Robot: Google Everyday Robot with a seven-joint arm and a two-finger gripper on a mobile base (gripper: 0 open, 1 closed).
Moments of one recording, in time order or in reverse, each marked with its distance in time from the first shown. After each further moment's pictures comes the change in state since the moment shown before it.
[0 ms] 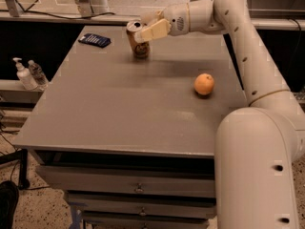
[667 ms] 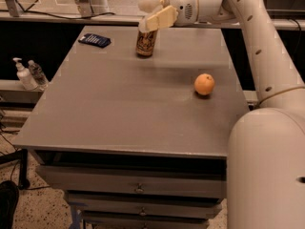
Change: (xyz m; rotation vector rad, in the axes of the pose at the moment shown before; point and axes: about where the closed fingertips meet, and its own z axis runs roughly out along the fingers) arm -0.045 0.053 -0.018 -0.084 -0.039 -0.047
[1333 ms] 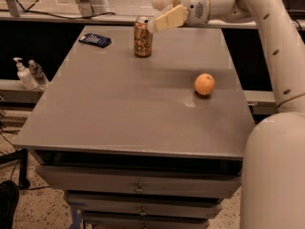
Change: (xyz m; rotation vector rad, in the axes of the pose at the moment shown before) arm 0.001 -0.001 -0.025 0.100 0.044 -0.014
